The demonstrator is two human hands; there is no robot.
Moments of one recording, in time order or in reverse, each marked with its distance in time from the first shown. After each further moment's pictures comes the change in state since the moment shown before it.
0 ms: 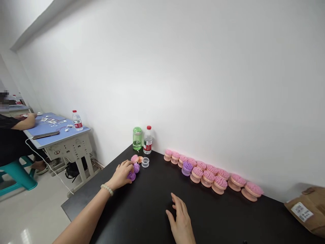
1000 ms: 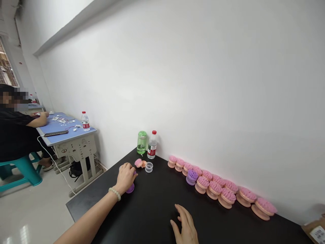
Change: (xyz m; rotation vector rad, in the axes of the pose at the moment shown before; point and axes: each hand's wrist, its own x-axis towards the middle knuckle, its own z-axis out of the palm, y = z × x) left_hand 0.008 0.003 0.021 0.071 0.303 -0.121; right_hand 0.006 0.023 -0.003 -0.045 -0.007 -0.052
